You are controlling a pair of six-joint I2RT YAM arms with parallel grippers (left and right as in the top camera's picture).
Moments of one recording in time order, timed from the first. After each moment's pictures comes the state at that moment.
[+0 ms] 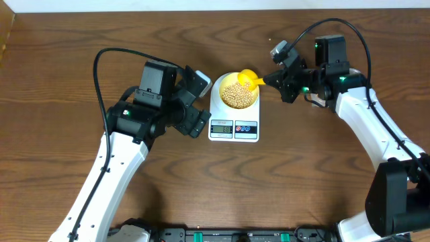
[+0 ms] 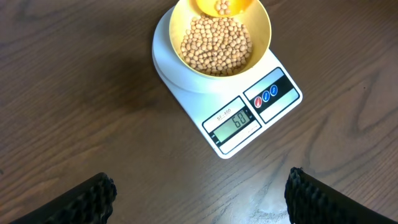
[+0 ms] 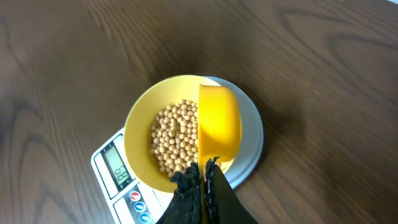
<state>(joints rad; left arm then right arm) -0.32 1.33 1.21 -0.87 0.24 0.31 0.17 1.71 1.23 -0.39 -0.70 -0.40</state>
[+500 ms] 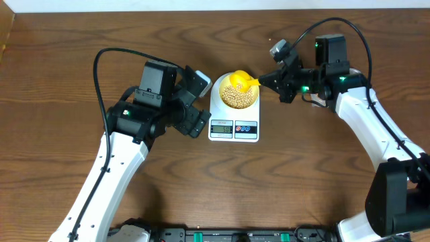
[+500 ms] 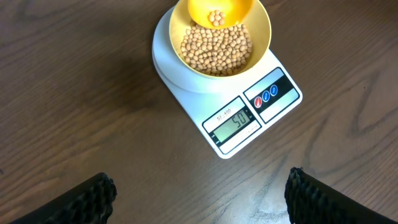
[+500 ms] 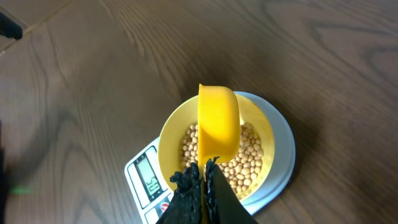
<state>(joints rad) -0.32 1.33 1.21 -0.87 0.24 0.31 0.17 1.71 1.23 -0.38 -0.82 -0.34</state>
